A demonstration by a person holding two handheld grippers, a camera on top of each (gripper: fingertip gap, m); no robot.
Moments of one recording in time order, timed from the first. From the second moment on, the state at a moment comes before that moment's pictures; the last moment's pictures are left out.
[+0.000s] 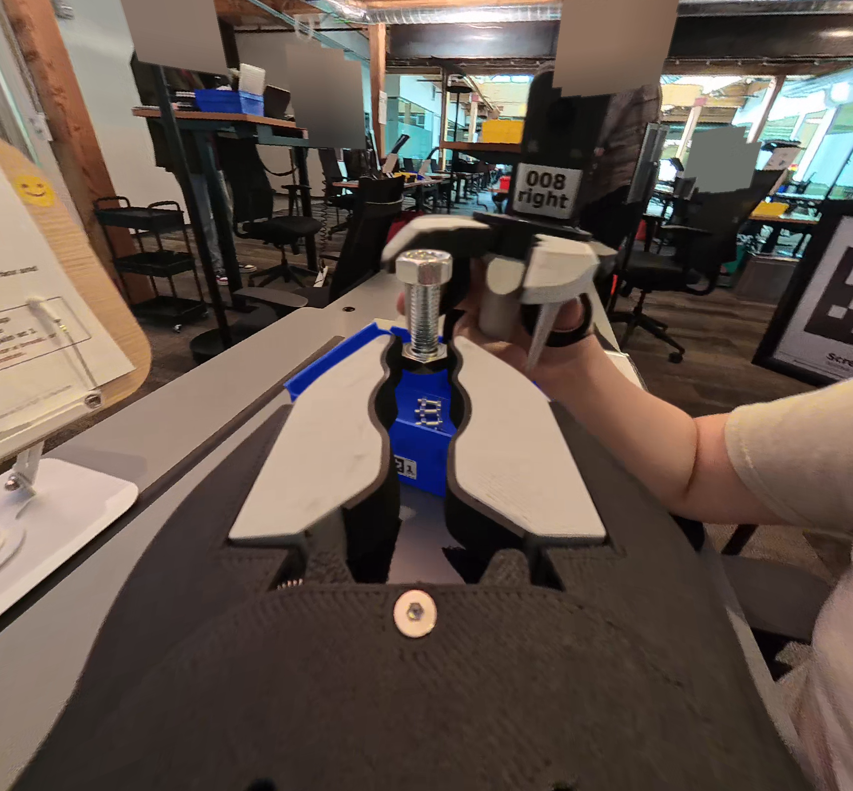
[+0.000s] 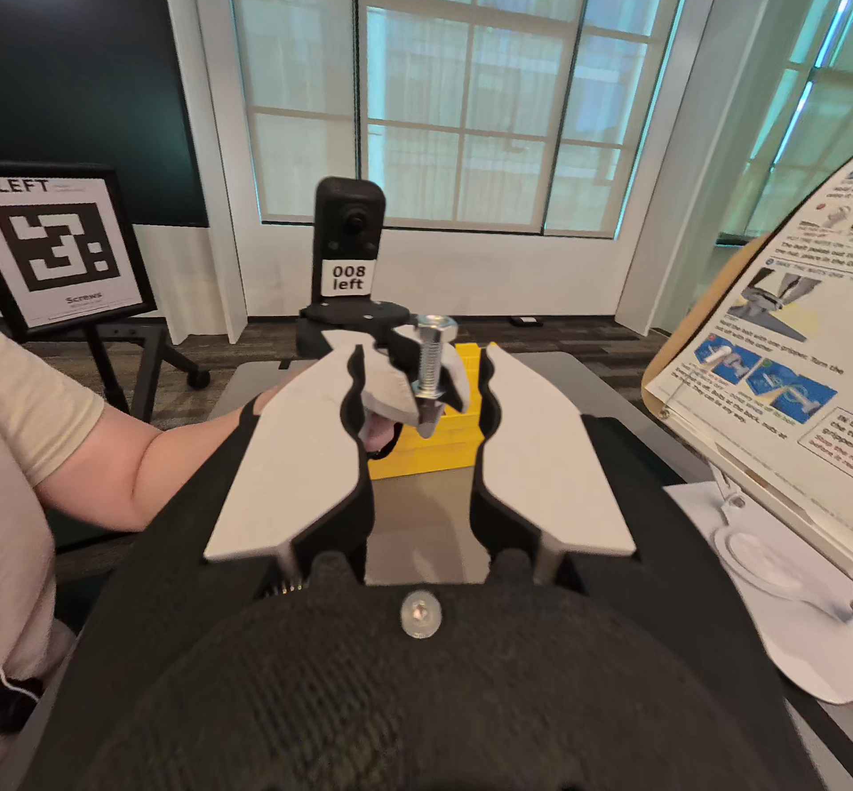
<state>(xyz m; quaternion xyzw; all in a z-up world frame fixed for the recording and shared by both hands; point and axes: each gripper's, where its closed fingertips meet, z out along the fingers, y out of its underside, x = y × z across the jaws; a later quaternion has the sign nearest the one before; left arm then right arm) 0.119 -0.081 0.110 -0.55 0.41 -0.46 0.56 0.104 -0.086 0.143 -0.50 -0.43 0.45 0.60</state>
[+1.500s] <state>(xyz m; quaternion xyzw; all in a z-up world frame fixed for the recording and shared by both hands) 0.113 -0.080 0.111 -0.56 0.42 -0.41 0.58 0.107 -0.112 0.144 -0.47 -0.47 0.49 0.56</state>
